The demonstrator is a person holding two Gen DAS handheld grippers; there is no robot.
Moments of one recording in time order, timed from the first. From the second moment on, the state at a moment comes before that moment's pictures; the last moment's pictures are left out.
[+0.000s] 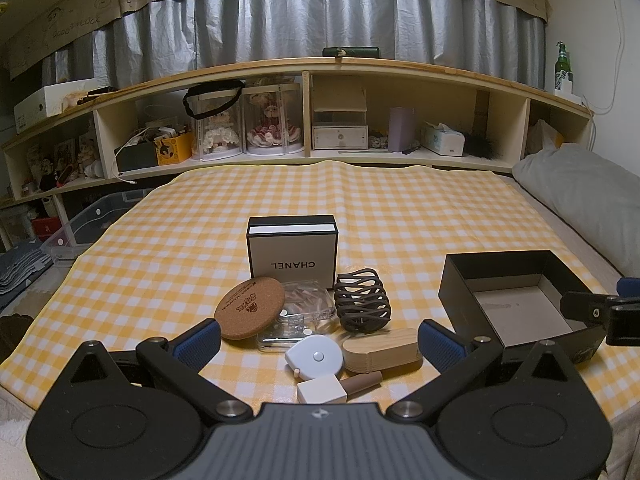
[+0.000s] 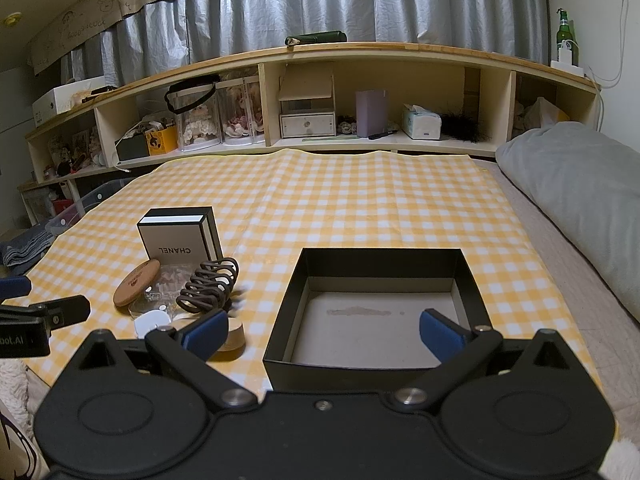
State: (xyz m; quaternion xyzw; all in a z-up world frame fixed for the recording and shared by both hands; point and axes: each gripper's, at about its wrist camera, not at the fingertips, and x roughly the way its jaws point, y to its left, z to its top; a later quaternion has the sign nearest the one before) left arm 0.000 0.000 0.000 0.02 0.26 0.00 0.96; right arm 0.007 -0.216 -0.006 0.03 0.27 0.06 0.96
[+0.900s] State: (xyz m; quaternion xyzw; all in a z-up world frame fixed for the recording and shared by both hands) left arm 0.002 -0.002 0.007 0.01 0.25 0.00 0.97; right arm 0.006 -0.218 0.000 0.03 0.26 0.05 0.96
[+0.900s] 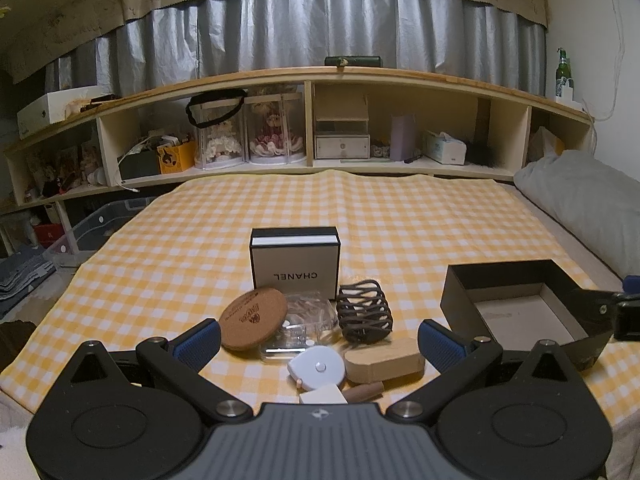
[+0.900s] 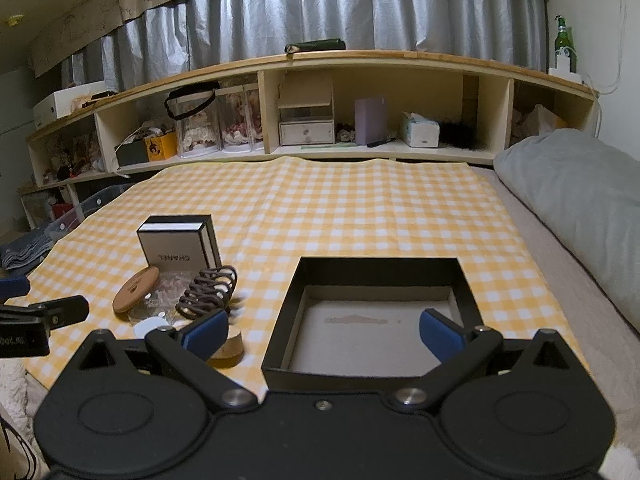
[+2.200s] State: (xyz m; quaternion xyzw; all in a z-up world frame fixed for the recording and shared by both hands) left arm 0.183 0.066 -0.013 0.05 0.27 -0.04 0.96; right arm 0.099 -0.356 -0.047 0.10 0.42 -0.02 0.90
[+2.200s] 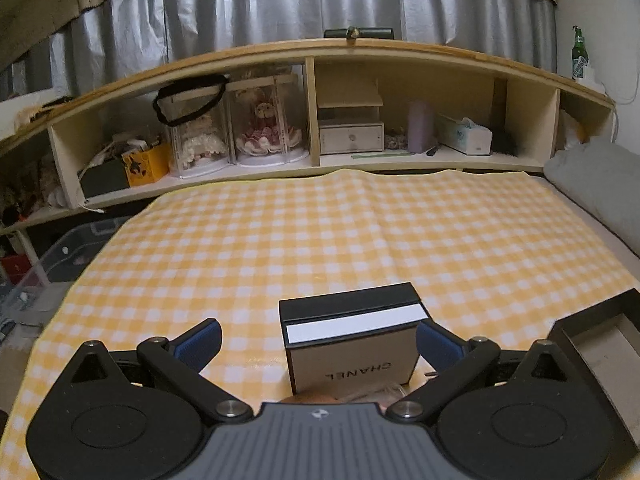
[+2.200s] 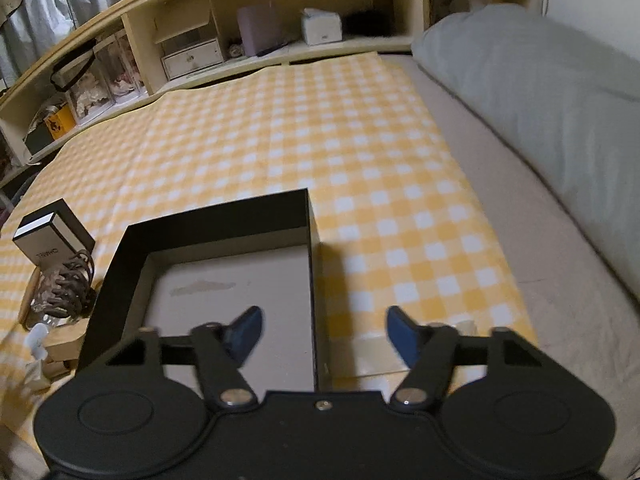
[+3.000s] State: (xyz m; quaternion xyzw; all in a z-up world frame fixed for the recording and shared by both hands) left arm 0.200 0.031 -0.046 0.08 0.33 -0.21 0.92; right arm 0.115 -0.345 -0.064 0.06 0.48 0.00 0.88
